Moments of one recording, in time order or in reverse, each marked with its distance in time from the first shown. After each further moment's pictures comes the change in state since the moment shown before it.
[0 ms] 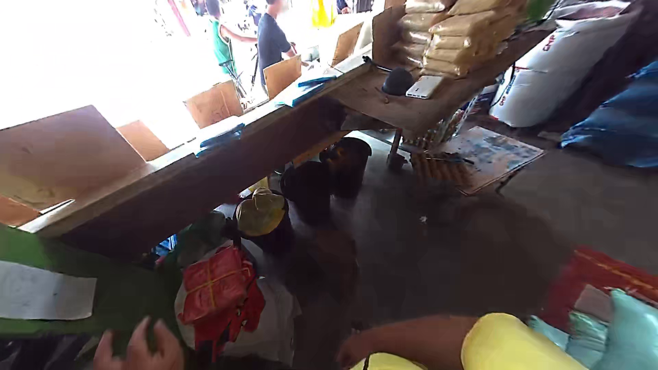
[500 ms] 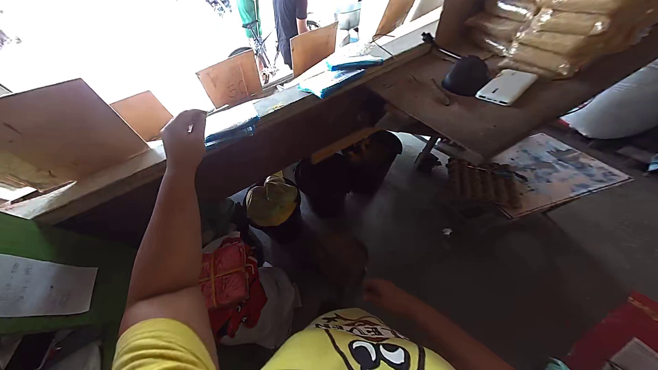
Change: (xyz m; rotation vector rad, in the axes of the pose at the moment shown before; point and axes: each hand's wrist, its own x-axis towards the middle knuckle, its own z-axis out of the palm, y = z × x) left_hand 0.340 0.141 0.199 -0.566 -0.330 0.106; right_hand -0.083 0.096 -0.133 0.272 0.623 0.175
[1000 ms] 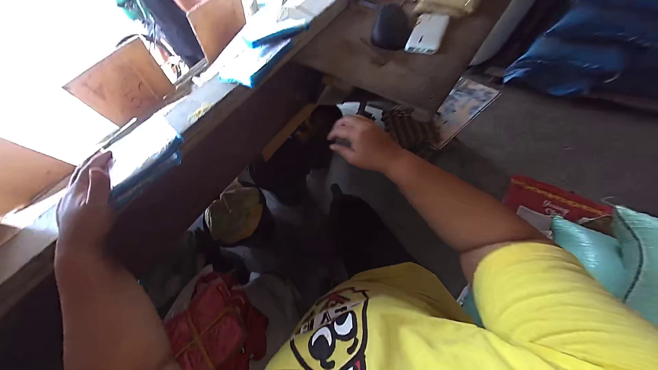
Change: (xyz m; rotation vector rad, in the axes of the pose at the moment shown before) left_hand 0.018 -0.083 0.025 -0.029 -0.355 -0.075; right_hand 0.004 -0.153 -0.252 -0.581 1.045 -0.414
